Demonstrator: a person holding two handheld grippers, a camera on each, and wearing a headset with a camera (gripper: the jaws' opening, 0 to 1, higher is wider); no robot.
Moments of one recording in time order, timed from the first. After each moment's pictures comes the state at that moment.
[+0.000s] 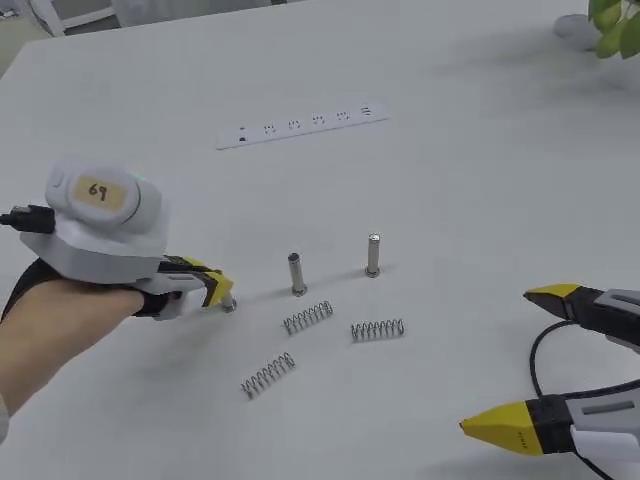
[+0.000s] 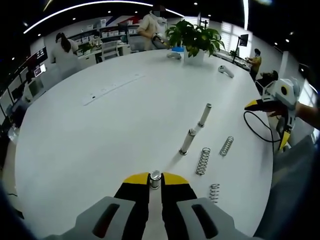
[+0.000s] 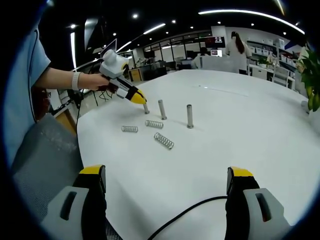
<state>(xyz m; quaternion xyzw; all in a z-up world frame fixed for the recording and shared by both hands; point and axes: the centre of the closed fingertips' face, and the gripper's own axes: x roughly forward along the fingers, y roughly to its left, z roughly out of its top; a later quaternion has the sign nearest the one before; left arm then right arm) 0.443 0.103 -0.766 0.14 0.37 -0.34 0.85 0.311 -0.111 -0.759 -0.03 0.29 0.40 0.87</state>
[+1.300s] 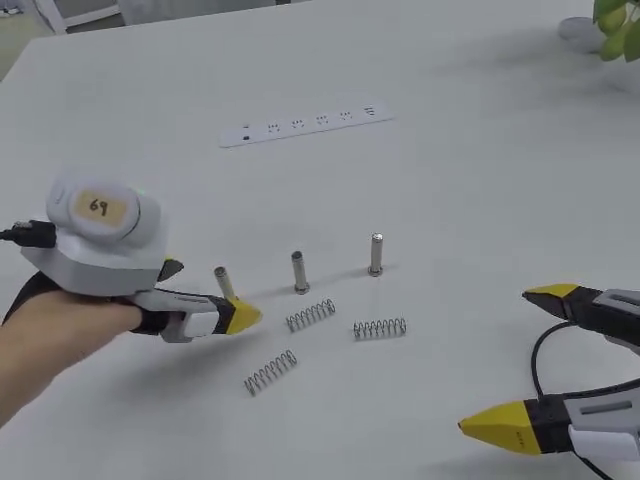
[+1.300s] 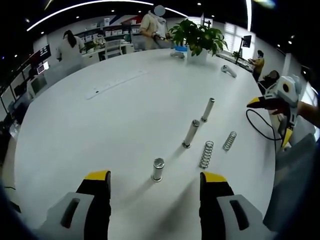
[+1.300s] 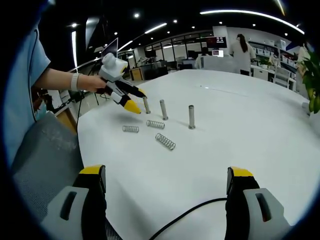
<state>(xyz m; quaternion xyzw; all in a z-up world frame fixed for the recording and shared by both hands) 0.435 0.113 -0.776 0.14 0.37 -0.33 0.86 0.311 -0.109 -0.759 -0.04 0.29 0.40 0.87</state>
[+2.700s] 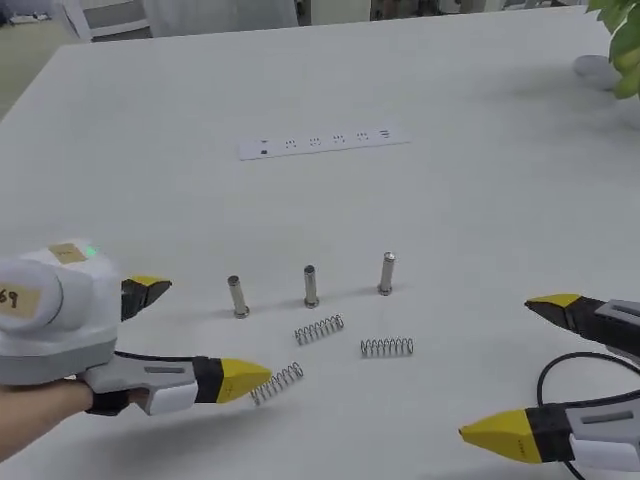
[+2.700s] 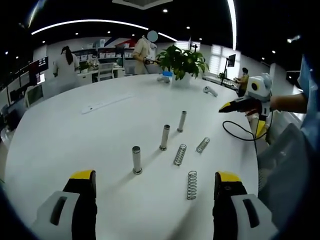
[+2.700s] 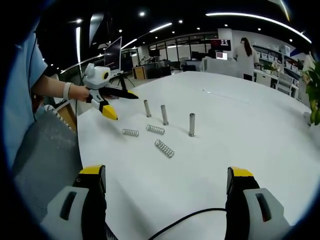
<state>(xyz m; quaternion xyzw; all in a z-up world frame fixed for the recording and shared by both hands) 0.389 0.115 -0.749 0.07 0.25 -0.39 0.88 0.319 -0.104 -0.748 -0.06 0.28 0.41 0.86</state>
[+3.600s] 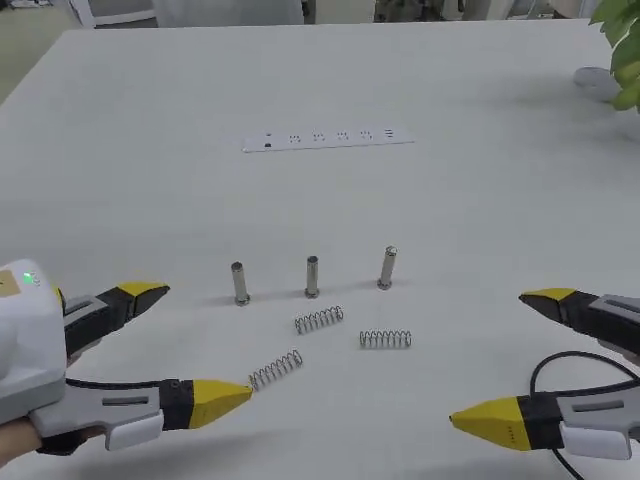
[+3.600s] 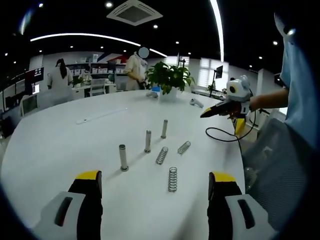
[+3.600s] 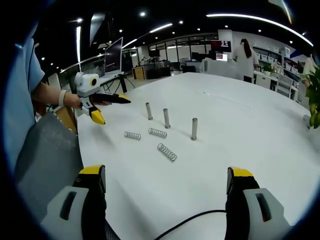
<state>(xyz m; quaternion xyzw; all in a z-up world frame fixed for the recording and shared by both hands) 0.351 0.116 -0.742 0.05 0.20 -0.44 0.88 0.317 -0.099 -0.740 -0.06 0.28 0.41 0.87</state>
